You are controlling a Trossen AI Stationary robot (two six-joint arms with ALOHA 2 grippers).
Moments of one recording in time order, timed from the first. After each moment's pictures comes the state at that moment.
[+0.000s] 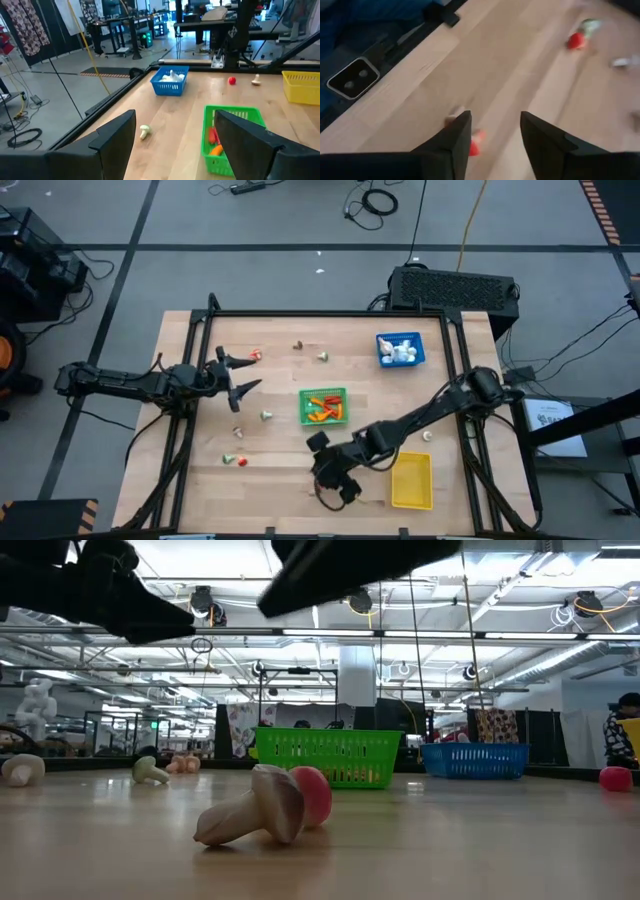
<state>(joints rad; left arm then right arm) -0.05 0.44 0.19 0.17 -0.37 0.07 0.41 1.96 1.43 -0.26 -0.03 -0.22</state>
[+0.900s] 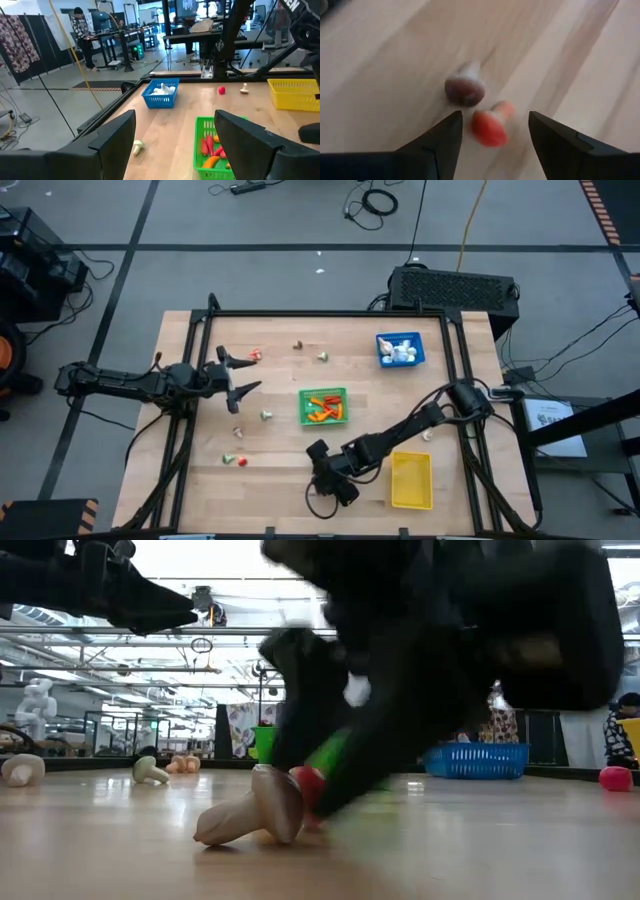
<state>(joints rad) -0.05 0.44 0.19 0.24 -0.31 0.12 0.43 2.14 1.43 -0.24 0.00 -0.23</state>
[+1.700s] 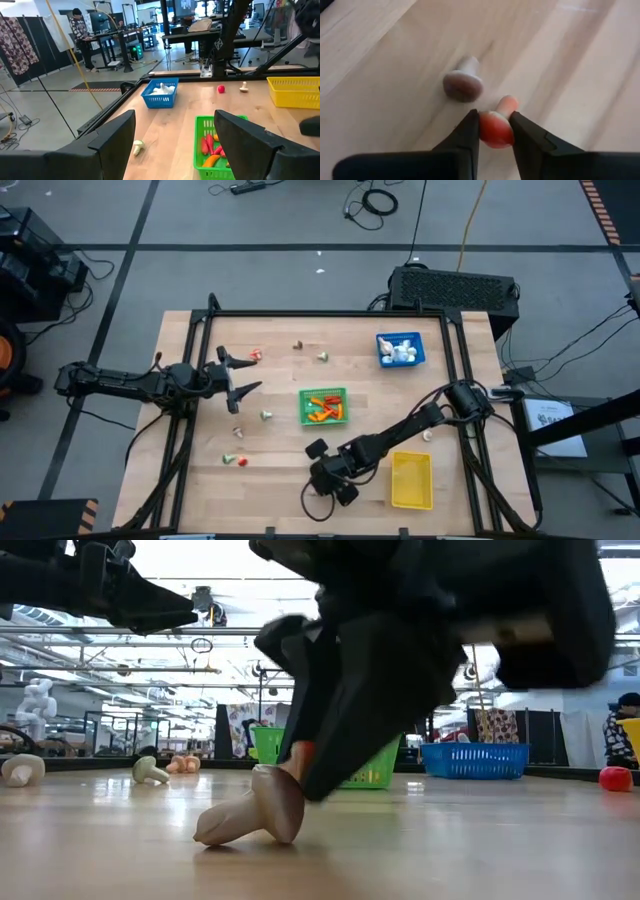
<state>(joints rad) -0.05 0.44 0.19 0.24 -0.30 0.14 0.43 2.15 1.52 -0.38 0.02 -0.22</state>
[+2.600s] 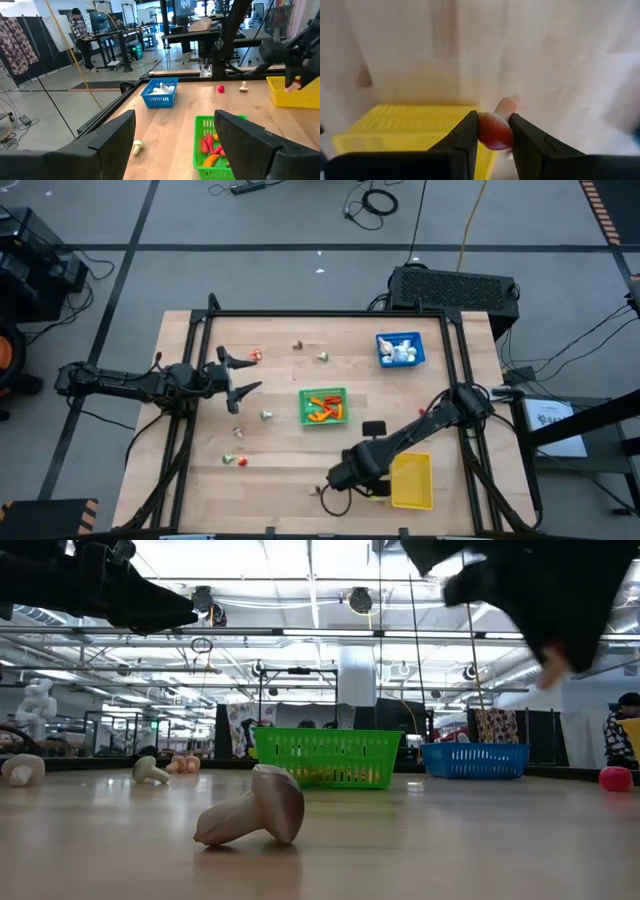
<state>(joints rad) -0.05 0.44 0.19 0.23 -0.30 0.14 0.48 2.14 1.87 -1.57 0.02 0.50</state>
